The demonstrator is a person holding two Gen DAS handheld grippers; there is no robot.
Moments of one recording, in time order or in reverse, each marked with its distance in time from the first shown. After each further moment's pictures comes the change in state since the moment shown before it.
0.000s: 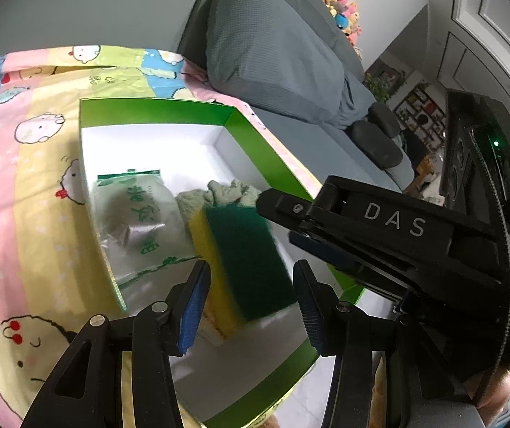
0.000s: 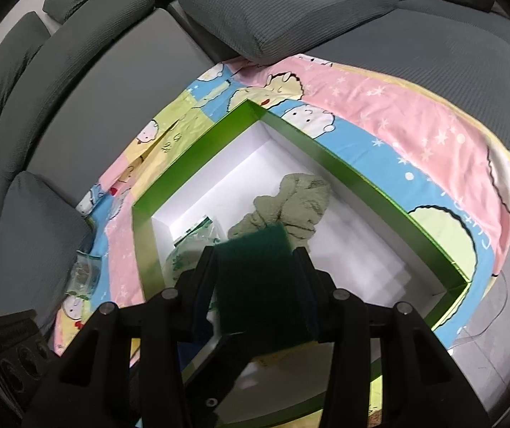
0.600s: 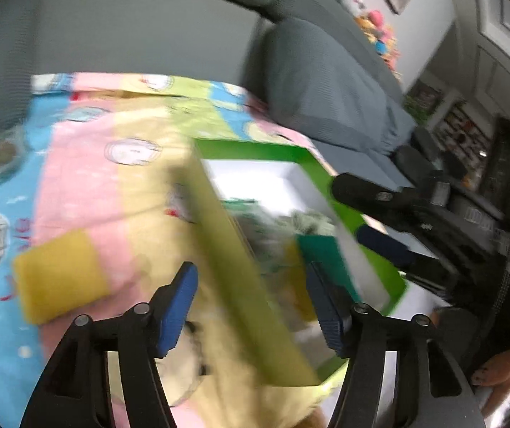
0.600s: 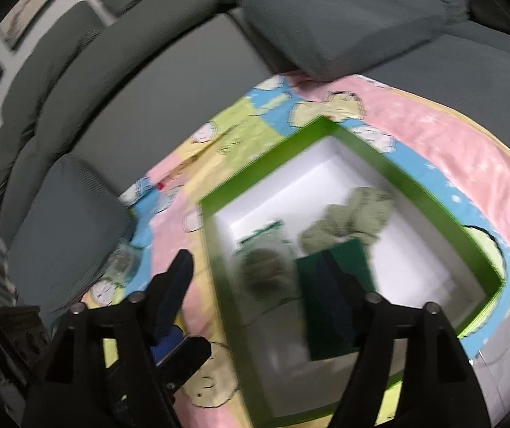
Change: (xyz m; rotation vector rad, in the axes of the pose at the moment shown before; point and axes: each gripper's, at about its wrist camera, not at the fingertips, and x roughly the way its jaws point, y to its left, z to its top) left arm -0.076 0.043 0.000 -0.040 -0.110 0.218; right arm -0.018 0.047 -0.011 -0.117 -0.051 0.180
